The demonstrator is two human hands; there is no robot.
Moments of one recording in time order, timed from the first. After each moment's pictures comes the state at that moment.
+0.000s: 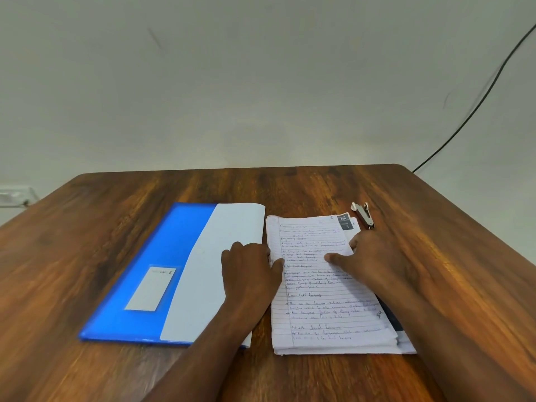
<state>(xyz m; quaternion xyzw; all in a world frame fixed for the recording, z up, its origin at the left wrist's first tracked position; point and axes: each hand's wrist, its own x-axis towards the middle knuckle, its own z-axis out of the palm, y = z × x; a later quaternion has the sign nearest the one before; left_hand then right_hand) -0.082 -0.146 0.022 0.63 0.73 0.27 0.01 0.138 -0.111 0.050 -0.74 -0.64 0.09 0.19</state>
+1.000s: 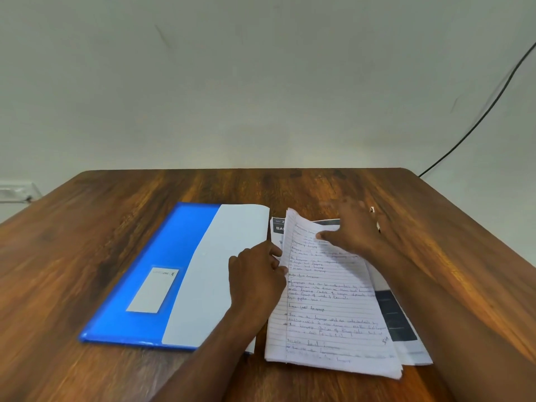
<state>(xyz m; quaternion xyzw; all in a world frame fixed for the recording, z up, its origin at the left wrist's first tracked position) -0.078 -0.149 0.023 0.59 0.70 0.39 0.14 0.115 -0.046 0.067 -0.64 -0.73 0.09 0.22</state>
